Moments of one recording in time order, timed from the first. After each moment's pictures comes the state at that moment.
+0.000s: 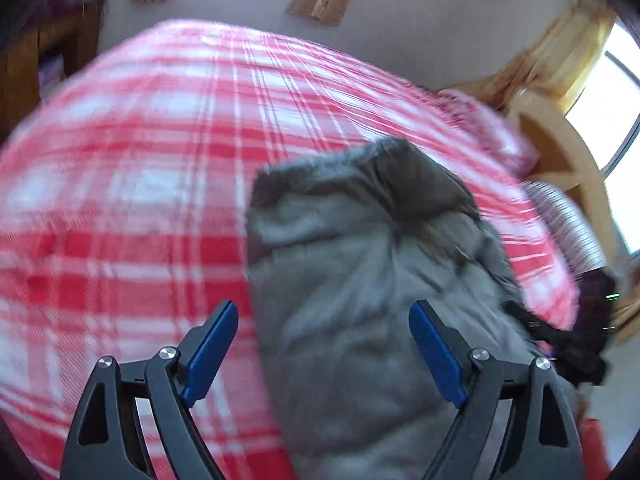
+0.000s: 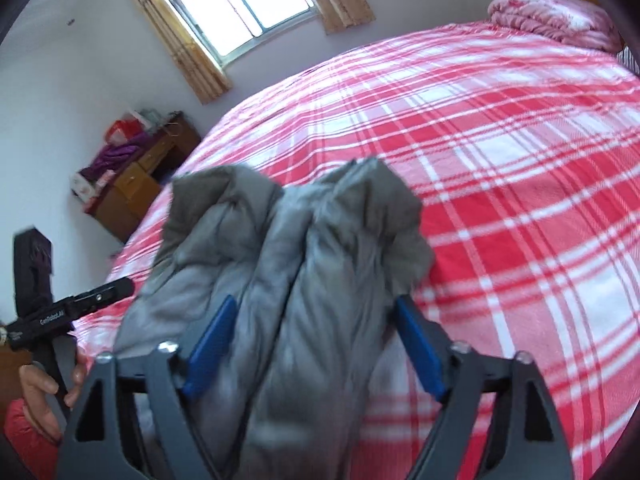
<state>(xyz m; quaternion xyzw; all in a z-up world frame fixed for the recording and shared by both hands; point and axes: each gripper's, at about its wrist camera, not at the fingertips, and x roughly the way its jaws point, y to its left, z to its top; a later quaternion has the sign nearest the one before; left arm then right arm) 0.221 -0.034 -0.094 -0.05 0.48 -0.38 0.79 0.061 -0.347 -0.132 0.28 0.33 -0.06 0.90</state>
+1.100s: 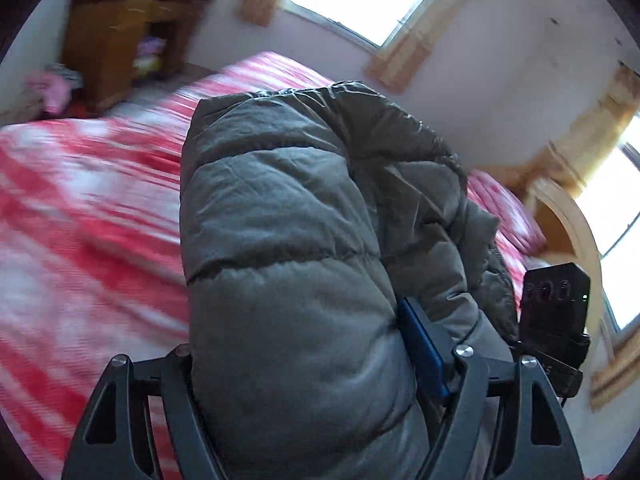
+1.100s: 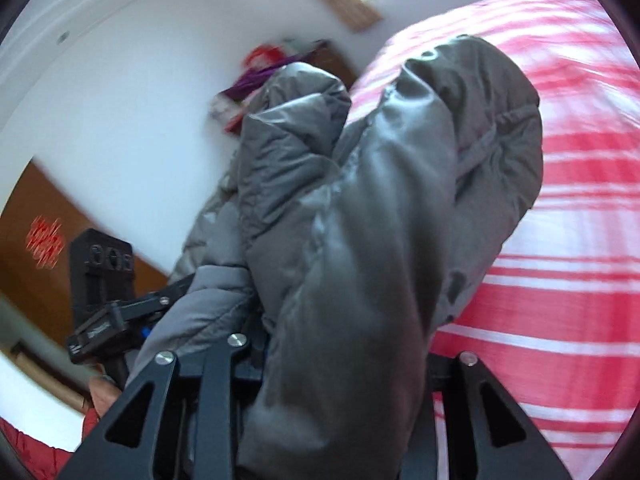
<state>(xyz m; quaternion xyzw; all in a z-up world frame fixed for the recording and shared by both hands) 0.126 0.189 -0.041 -0.15 0.41 -0.26 0.86 0.130 -0.092 -0.099 0.27 0.35 0.25 0.86</state>
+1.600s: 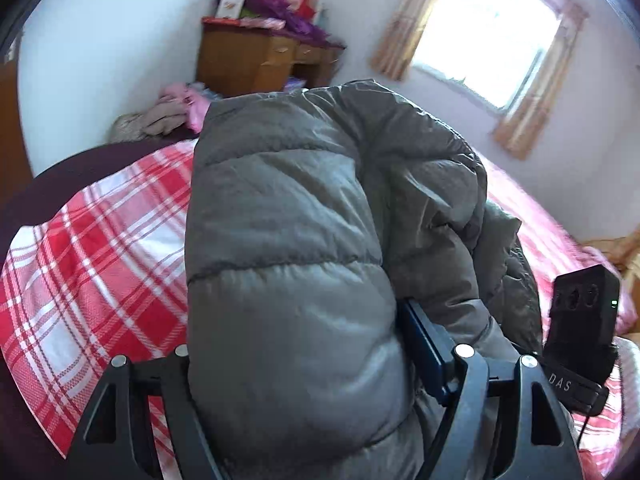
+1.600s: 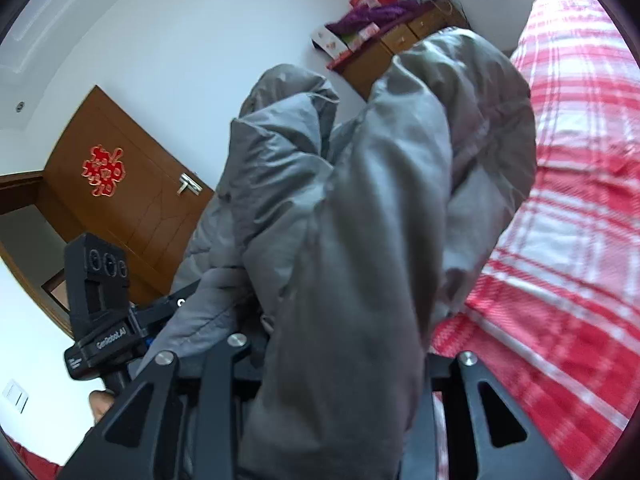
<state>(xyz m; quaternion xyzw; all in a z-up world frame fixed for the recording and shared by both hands) 0.149 0.345 -0.065 -0.15 0.39 -0.03 0.91 0.251 0.134 -0.114 0.23 0.37 0.41 0.80</state>
